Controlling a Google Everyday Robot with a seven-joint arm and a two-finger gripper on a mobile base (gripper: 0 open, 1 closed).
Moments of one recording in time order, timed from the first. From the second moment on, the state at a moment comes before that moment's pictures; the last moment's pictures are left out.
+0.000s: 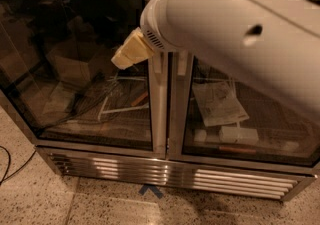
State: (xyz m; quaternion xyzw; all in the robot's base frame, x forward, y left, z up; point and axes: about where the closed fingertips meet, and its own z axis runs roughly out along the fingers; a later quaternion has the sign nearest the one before) arm 0.542 0.016 1.012 -0.41 0.76 -0.04 0.50
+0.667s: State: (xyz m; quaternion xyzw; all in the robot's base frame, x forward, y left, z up) arm 0.559 0.014 1.034 -0.46 0.77 0.00 0.45
